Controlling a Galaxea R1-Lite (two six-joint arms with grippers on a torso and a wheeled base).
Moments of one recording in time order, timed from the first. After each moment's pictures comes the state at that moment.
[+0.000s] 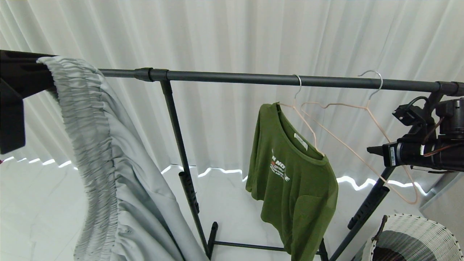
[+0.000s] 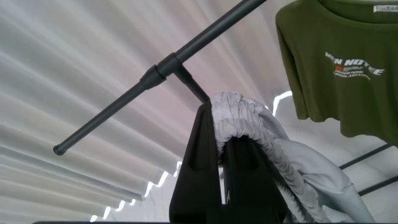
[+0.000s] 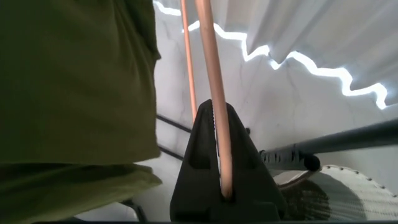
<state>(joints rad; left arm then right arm) -0.80 1.10 -1.23 0.24 0.51 0.60 0.04 1.64 -0.94 -0.21 0.32 -0.10</state>
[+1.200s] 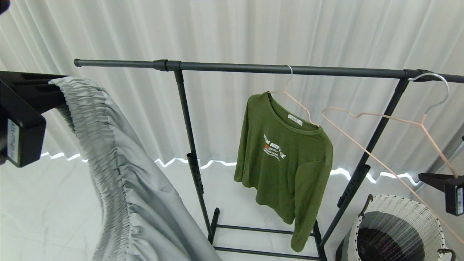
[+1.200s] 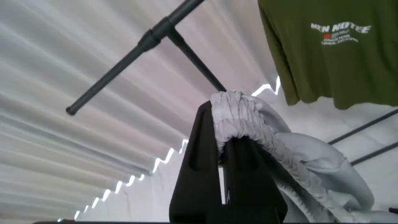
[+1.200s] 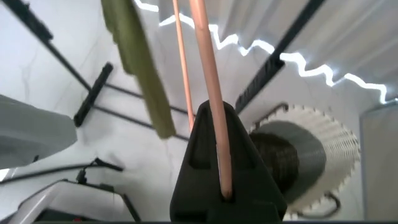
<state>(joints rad) -0.77 1.10 -1.17 0.24 0.54 0.61 0.05 1.12 -0.60 -0.10 0.19 -0.15</state>
